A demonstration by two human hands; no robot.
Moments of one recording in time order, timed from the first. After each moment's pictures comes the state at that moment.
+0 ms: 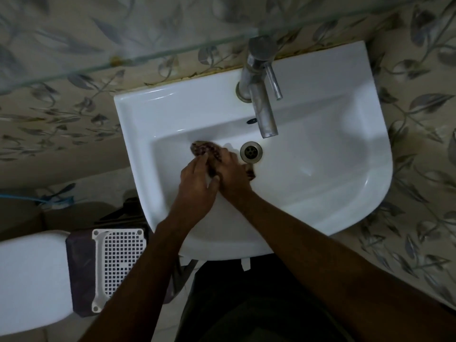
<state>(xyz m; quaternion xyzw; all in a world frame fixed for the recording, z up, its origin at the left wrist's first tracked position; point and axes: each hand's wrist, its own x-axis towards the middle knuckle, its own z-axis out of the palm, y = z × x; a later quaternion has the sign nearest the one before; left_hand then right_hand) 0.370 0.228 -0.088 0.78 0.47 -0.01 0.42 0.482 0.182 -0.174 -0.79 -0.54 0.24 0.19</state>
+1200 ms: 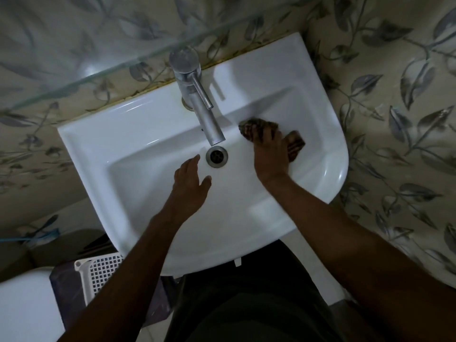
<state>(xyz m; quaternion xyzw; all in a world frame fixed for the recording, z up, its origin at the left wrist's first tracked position) 0.430 0.220 -0.109 0.79 0.42 -0.10 0.43 0.630 0.110 -0.154 -0.93 -0.36 0.11 -0.05</state>
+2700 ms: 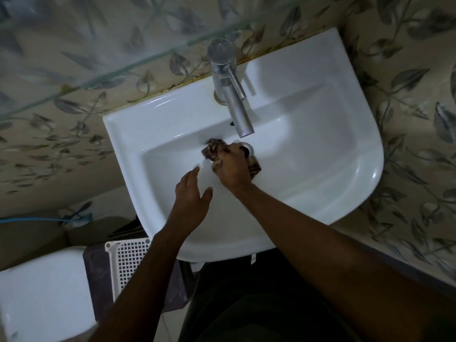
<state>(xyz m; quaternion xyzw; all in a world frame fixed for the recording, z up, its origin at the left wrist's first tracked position) 0.369 0.212 -0.087 0.79 0.47 -0.04 0.40 0.511 0.190 -0.166 -0.85 -0.41 0.28 0.17</state>
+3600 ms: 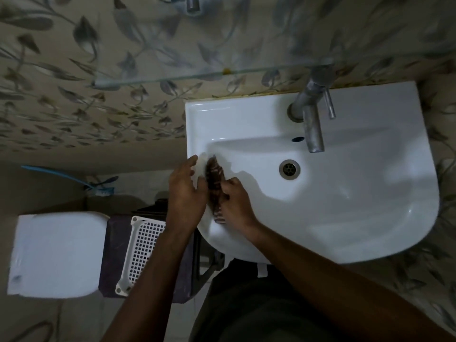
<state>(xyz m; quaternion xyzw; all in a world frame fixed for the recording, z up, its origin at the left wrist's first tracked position) 0.287 0.245 -0.032 0.68 0.60 0.21 0.36 0.389 0.184 -0.104 -0.72 -0.41 0.44 0.33</state>
